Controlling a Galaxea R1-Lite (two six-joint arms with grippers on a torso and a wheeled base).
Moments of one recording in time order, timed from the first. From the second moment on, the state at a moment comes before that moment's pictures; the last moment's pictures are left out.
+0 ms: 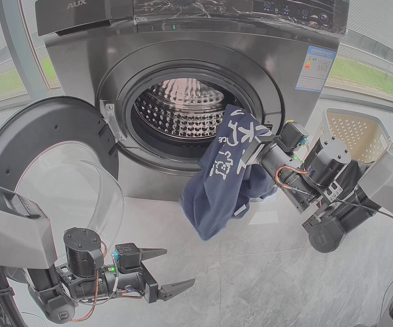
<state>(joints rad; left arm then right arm) -0.57 2.05 -0.15 -1.55 -0.40 -0.01 0.59 2.09 -0.91 -1.54 -0.07 0.23</state>
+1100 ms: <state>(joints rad) -0.58 2.23 -0.66 -1.55 -0.26 -0.10 0.77 2.16 -0.89 -1.54 -0.11 0.22</state>
